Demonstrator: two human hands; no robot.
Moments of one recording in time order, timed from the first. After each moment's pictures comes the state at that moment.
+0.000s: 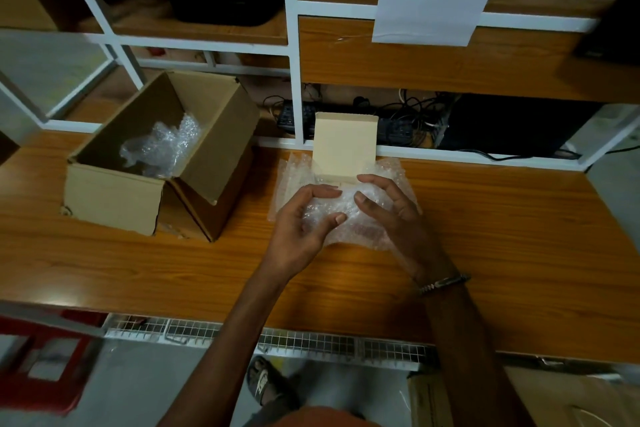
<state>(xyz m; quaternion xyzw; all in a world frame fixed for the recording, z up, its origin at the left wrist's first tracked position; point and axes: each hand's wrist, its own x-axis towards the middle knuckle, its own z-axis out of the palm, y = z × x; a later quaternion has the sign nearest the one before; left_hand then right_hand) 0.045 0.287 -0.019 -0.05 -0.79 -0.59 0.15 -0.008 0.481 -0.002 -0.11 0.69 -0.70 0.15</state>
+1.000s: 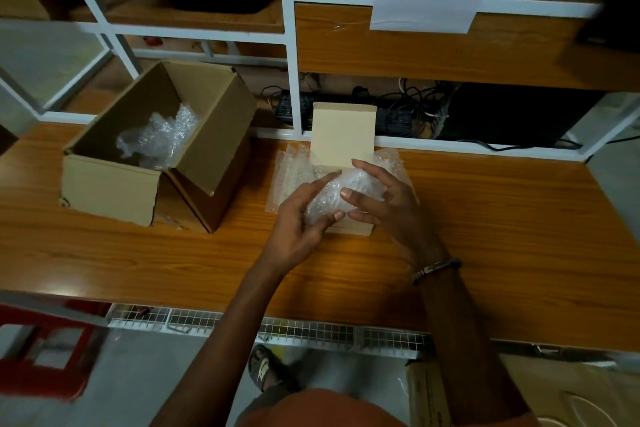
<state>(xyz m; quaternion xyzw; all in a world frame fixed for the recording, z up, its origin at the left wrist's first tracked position) 0.041 0.288 -0.033 -0.05 -0.81 -0.58 0.09 -0.020 0.476 -0.007 -0.08 0.69 -0.70 0.16</state>
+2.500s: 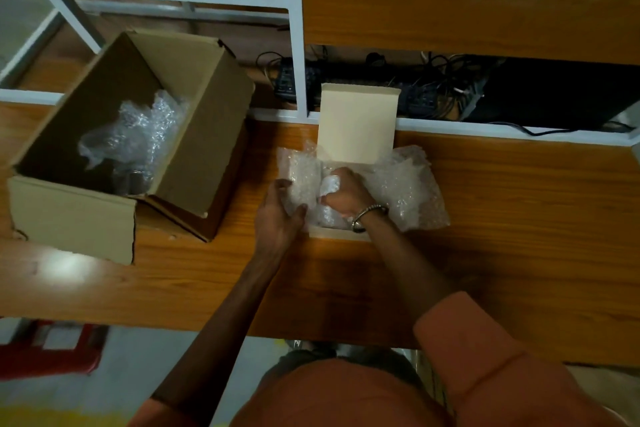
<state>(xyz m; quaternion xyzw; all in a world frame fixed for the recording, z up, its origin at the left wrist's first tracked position) -0.047 0.214 -0.138 0.19 -0.87 -0.45 0.06 -0.164 0.356 -0.152 -0.06 0.91 -0.35 0.23</state>
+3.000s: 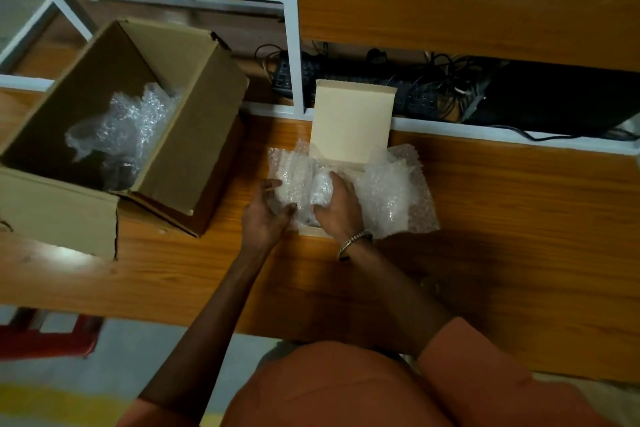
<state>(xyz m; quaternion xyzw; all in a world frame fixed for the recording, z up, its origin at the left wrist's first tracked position) -0.050 0.209 -0.157 0.21 -0.86 -0.46 0.08 -0.121 0.364 -0.146 -0.04 0.92 -0.37 0.16</state>
